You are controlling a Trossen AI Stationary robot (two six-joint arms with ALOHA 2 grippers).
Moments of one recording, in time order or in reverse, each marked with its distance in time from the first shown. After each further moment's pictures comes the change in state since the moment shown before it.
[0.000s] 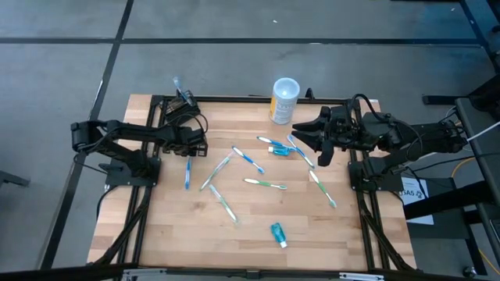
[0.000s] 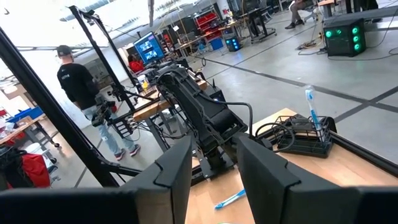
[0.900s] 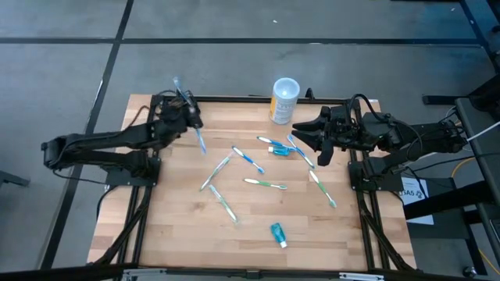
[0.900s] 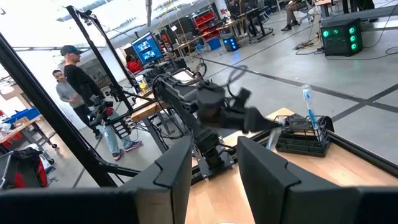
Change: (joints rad) left arm -0.034 -0.503 0.001 0.335 -0.540 0.138; right arm 0.000 0.000 0.000 -0.003 0.009 0.001
